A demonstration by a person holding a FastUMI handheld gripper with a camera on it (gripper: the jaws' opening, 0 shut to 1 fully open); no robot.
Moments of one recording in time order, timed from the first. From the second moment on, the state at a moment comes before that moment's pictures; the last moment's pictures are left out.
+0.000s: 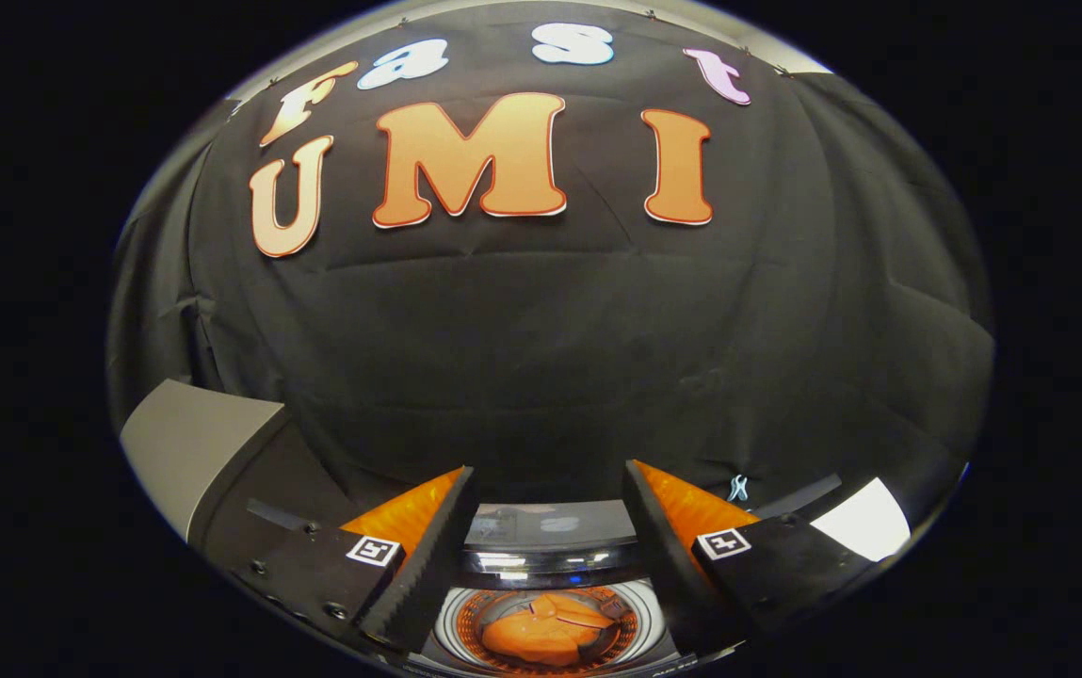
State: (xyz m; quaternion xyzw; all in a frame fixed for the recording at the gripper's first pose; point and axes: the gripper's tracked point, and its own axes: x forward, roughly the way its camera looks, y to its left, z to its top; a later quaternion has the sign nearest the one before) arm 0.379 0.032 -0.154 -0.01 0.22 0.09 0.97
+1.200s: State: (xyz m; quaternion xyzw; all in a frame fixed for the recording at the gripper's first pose) arm 0.278 0.015 -0.233 0.00 0.30 0.08 0.95
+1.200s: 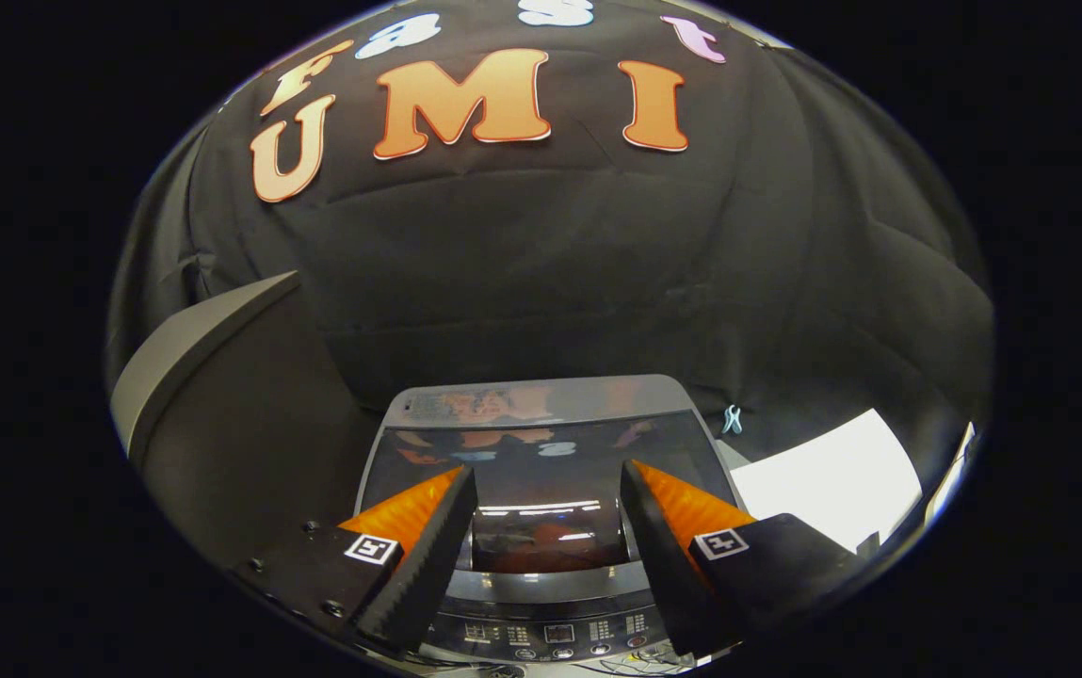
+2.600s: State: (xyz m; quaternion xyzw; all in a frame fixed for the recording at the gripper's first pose) arm 0.053 0.055 0.085 0.00 0.02 0.16 0.99
